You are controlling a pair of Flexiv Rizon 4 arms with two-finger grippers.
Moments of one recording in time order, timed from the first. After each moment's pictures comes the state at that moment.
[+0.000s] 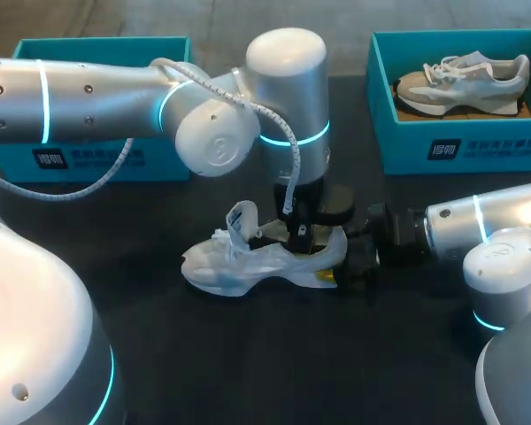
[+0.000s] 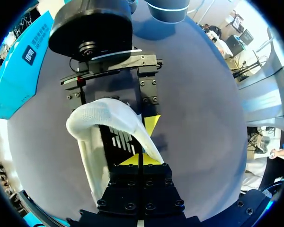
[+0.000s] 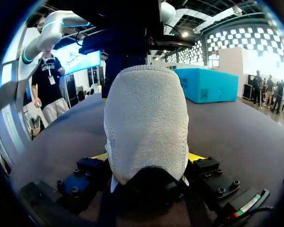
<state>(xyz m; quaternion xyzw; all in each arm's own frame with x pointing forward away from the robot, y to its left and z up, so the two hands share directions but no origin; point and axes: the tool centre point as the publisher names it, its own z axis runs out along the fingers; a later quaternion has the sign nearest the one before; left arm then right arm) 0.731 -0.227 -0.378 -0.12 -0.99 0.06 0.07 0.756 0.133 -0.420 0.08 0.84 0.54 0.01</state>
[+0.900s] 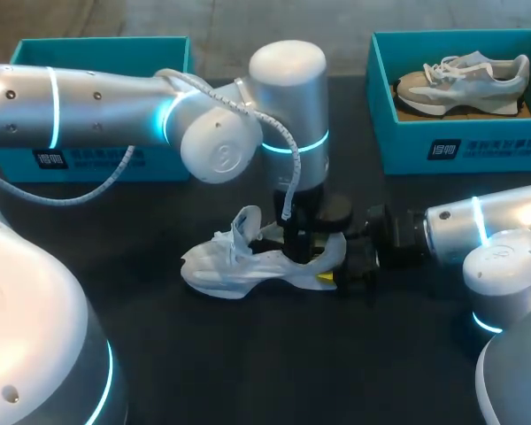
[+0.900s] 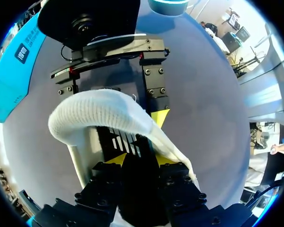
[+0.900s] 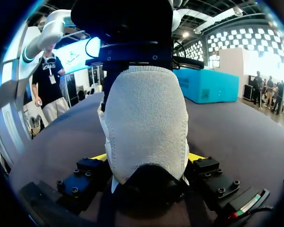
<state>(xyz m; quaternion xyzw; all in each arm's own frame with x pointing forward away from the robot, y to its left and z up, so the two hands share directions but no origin) 0.733 -0.225 -0.402 -0.14 -0.99 0.05 0.08 0.753 0.134 -0.421 0.08 0.84 0.54 0.01</state>
